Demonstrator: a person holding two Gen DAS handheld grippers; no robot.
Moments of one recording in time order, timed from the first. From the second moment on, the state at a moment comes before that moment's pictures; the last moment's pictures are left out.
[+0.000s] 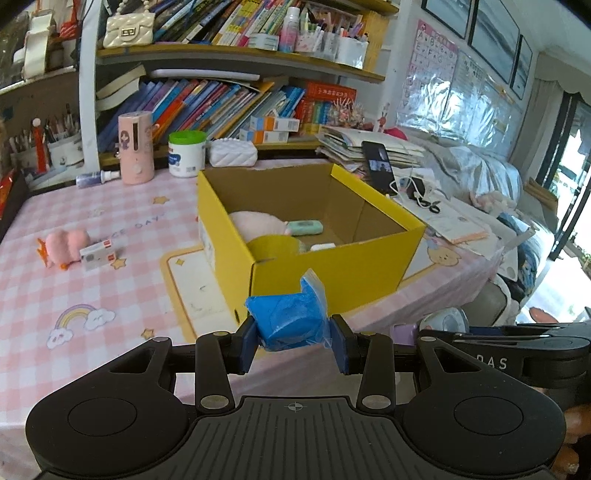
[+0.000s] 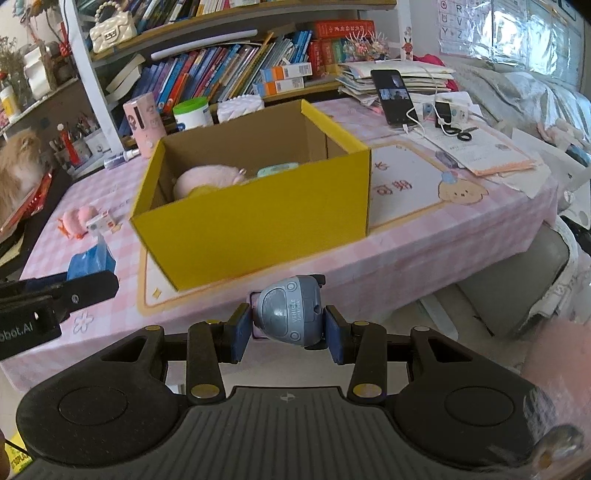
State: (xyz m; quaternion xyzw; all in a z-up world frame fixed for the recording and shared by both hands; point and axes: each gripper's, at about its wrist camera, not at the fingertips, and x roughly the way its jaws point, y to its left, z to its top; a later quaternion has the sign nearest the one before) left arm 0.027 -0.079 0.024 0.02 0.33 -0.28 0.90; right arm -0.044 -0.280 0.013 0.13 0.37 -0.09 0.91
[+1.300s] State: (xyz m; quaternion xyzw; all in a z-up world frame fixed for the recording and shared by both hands) left arm 0.113 -0.182 0.029 0.05 0.32 -0.20 0.93; right arm 0.084 -0.373 0.066 0.04 0.28 0.04 0.96
